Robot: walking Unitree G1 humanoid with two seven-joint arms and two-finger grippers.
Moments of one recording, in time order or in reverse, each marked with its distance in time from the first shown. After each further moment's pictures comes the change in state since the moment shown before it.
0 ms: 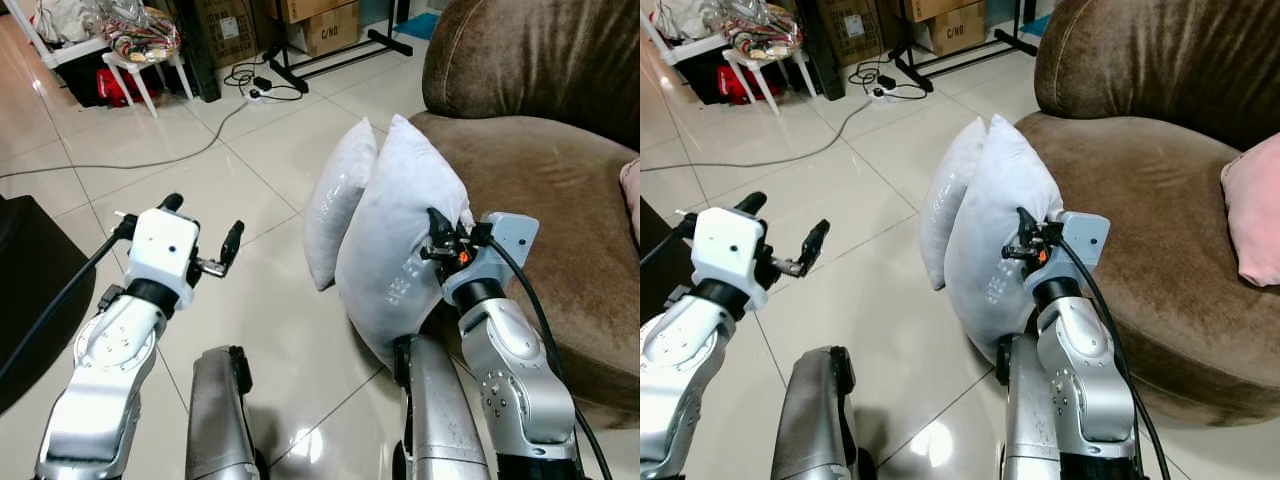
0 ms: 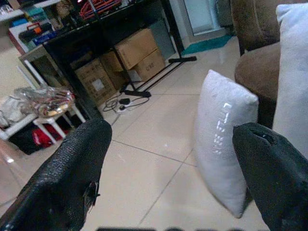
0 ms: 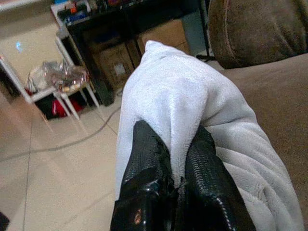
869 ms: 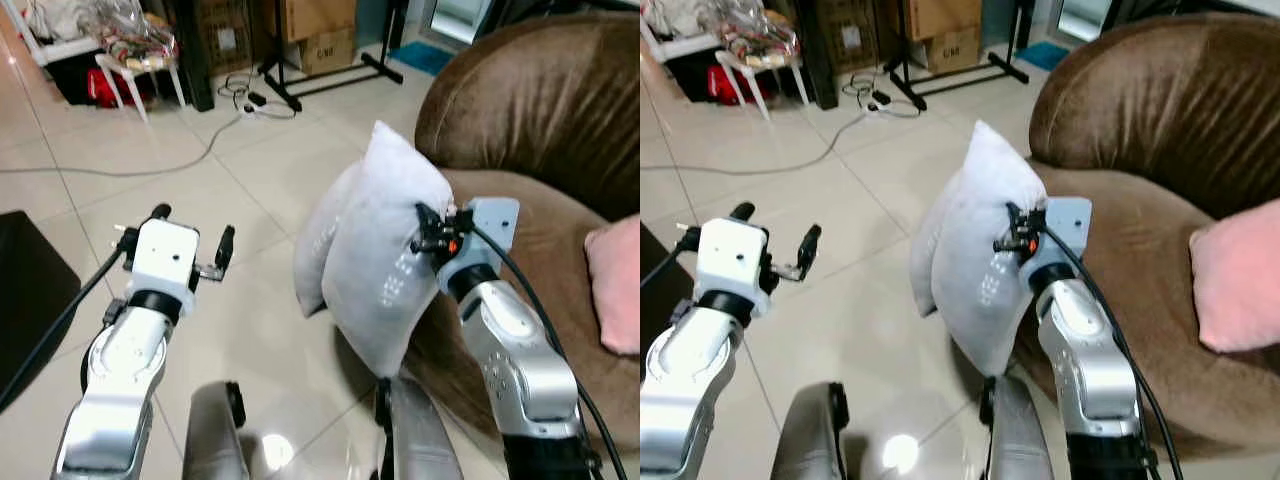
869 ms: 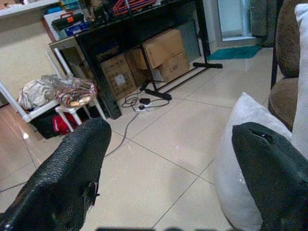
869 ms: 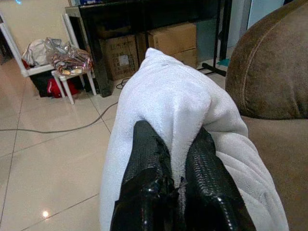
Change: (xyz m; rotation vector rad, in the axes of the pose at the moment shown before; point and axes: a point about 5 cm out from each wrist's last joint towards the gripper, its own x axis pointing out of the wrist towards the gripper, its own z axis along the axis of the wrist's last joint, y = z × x) left arm -0.006 -0.005 -0.011 -0.020 0.034 0.118; right arm 0.013 0.000 0.008 -0.100 0.044 0.040
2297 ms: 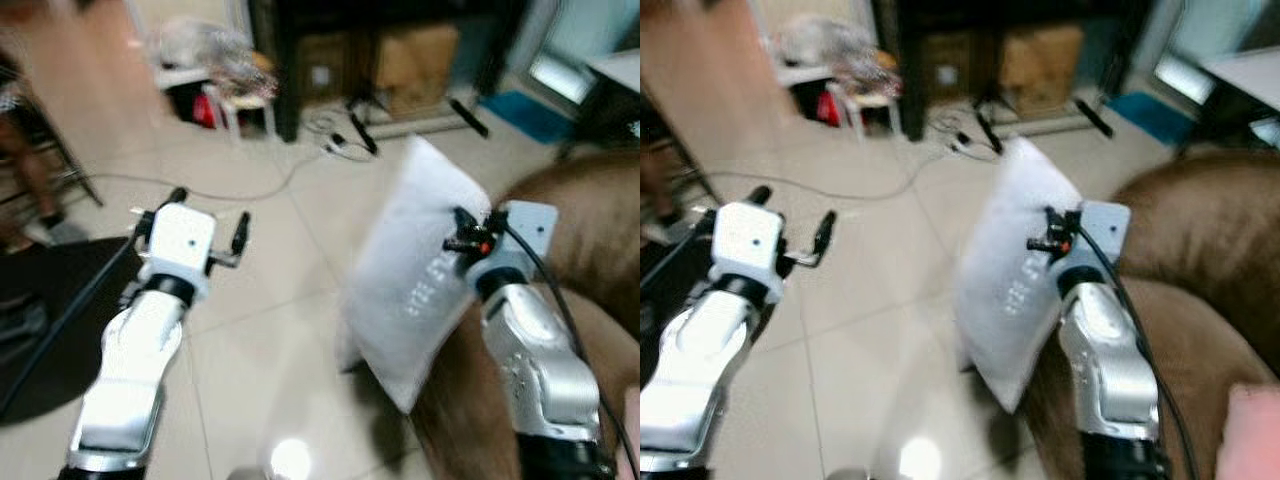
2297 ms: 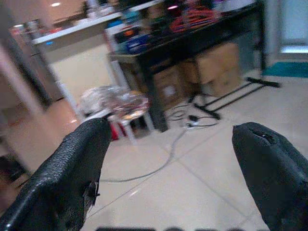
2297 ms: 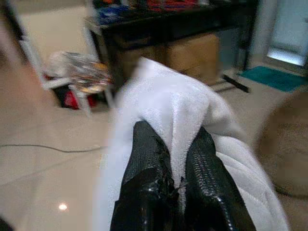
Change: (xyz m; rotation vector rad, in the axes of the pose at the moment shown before) left arm 0.011 -0.001 0.008 0.016 -0.033 -0.018; right arm -0.001 -0.016 0.001 0.040 0.008 -0.145
